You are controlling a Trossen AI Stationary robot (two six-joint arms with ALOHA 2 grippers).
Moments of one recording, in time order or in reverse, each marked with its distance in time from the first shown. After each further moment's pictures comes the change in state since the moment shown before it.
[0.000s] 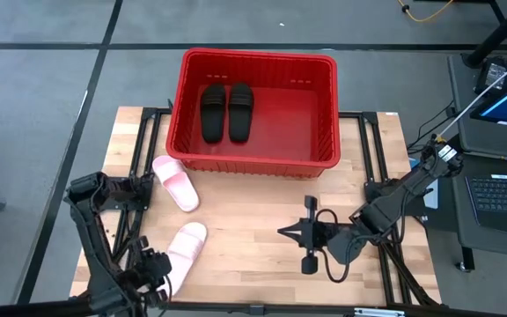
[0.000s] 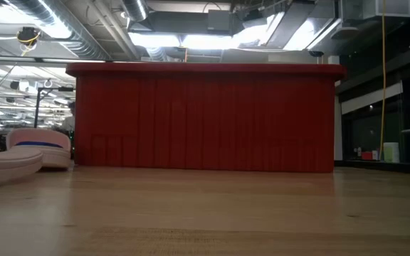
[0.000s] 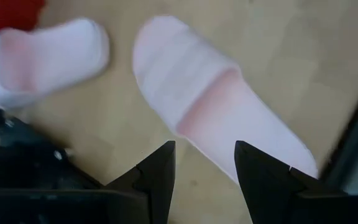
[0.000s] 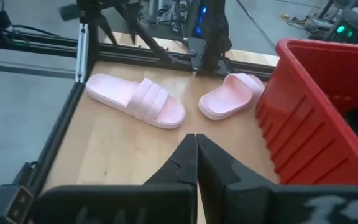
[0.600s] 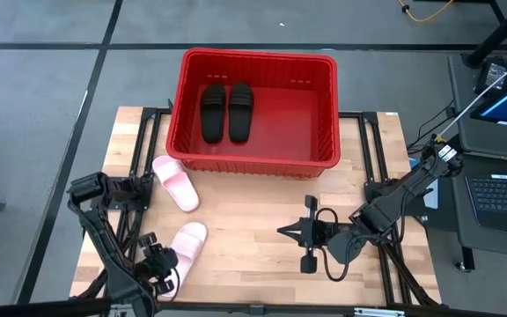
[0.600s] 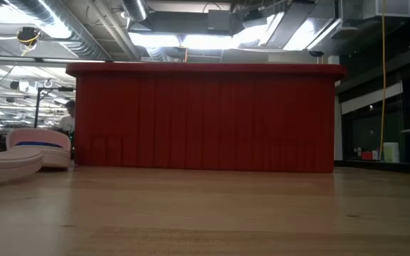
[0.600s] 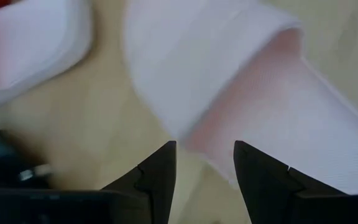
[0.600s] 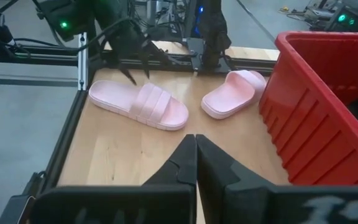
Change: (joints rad) left arm 0.014 0.002 -0.349 0.296 -0.005 0.025; right arm 0.001 0.000 0.000 0.003 0.000 0.064
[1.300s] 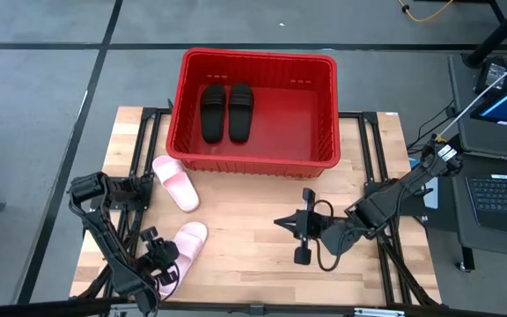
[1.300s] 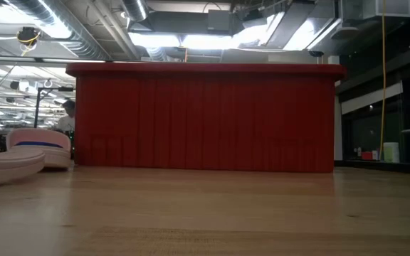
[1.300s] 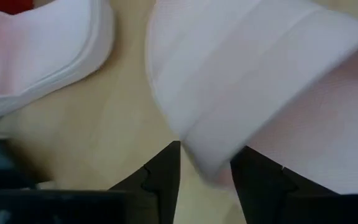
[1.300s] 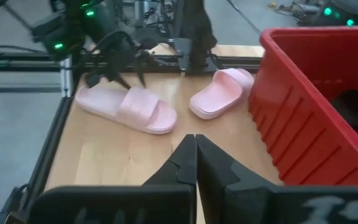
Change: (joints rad) left arm 0.001 -0.001 -0.119 0.056 -0.074 -0.062; right arm -0.053 0.000 0.000 0.002 0.002 0.022
